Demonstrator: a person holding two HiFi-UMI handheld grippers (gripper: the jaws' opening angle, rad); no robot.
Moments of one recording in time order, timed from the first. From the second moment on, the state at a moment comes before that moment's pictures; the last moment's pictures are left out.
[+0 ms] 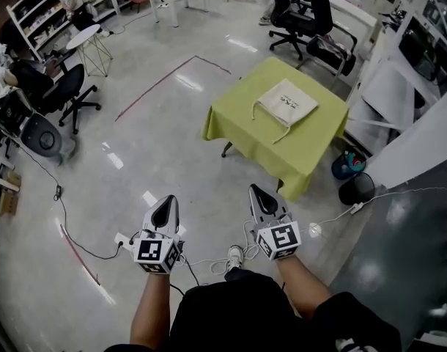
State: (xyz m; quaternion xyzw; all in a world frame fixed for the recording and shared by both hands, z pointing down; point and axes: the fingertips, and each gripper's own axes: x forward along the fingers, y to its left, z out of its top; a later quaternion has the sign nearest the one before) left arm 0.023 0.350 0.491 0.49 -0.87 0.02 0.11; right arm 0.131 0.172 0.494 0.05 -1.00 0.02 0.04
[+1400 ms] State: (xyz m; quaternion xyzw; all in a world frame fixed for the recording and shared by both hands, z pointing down) left arm -0.176 0.182 0.500 0.61 -0.79 0.01 0.11; right arm -0.047 0.059 0.498 0.17 -0.98 0.01 0.07
